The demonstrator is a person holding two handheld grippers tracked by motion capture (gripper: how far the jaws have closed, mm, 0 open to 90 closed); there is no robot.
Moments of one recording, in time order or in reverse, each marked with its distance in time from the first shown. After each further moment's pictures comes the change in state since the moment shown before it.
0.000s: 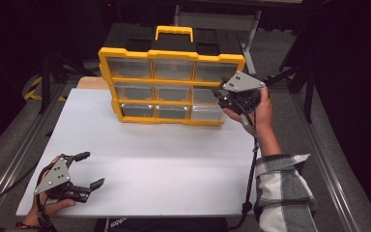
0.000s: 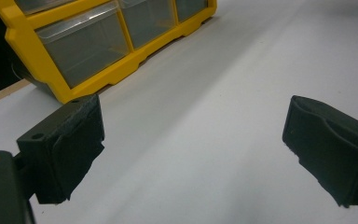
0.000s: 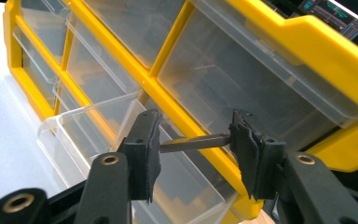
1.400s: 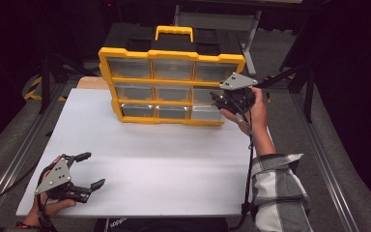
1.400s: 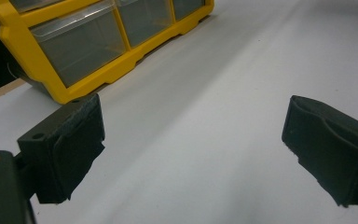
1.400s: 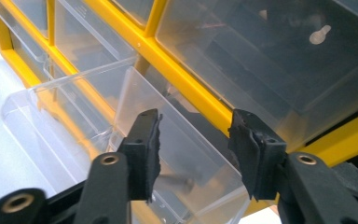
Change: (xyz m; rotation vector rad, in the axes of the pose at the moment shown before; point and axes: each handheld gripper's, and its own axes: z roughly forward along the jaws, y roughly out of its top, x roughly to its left) left arm 0.000 -0.001 0.001 0.004 -0.010 -0.003; right arm 0.000 -0.015 0.024 0.095 0.019 0.081
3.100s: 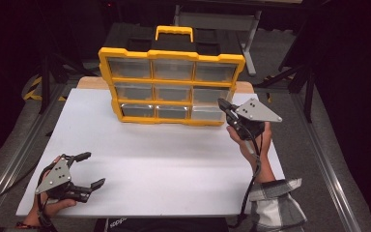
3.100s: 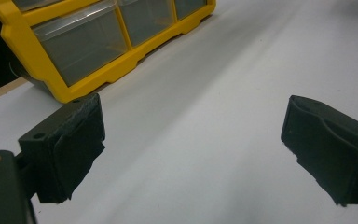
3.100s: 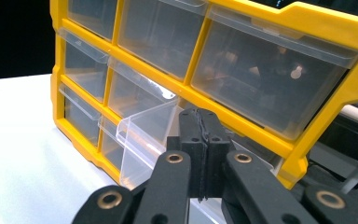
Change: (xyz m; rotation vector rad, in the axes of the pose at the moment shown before) left arm 0.000 0.000 0.001 0.005 0.007 0.003; right arm 0.039 -0.032 -0.057 -0.305 -0.011 0.138
